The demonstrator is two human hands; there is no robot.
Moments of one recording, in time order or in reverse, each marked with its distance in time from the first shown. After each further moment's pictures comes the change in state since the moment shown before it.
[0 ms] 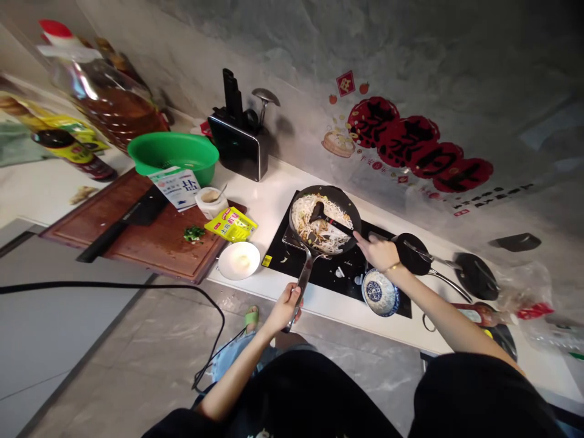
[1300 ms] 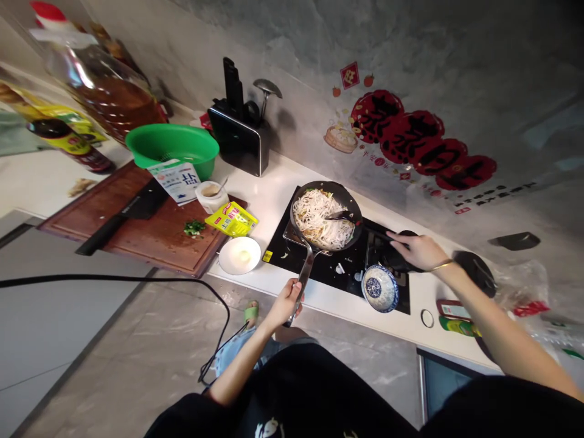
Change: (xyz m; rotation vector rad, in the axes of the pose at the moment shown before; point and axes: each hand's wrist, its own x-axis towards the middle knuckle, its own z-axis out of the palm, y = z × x) left_hand -0.001 0.002 0.001 -0.030 -0.010 0.016; right_hand -0.030 0.083 -0.026 0.149 -0.071 -0.017
